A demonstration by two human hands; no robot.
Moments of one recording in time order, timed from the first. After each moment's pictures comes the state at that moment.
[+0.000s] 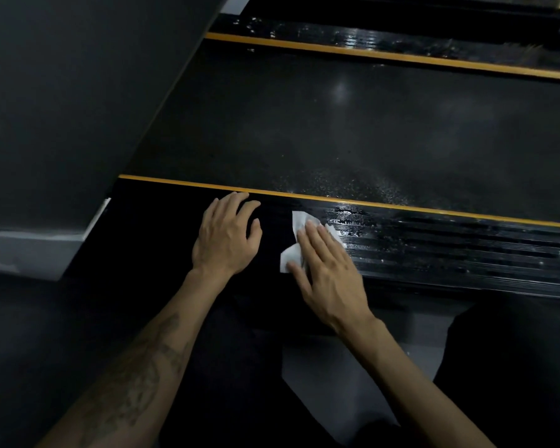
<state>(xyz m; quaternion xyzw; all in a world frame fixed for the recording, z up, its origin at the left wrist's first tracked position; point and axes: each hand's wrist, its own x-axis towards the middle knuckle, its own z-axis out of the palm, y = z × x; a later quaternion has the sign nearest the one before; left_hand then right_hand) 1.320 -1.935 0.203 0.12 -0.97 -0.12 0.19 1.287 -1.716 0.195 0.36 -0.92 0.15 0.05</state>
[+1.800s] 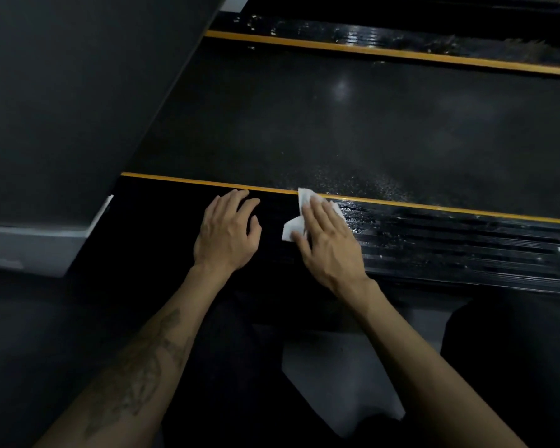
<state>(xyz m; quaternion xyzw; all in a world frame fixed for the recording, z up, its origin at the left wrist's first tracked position) 1.320 -1.935 0.204 0.13 -0.97 -0.12 0.18 1.247 -1.735 0.212 0.33 -0.94 0.11 -0.01</state>
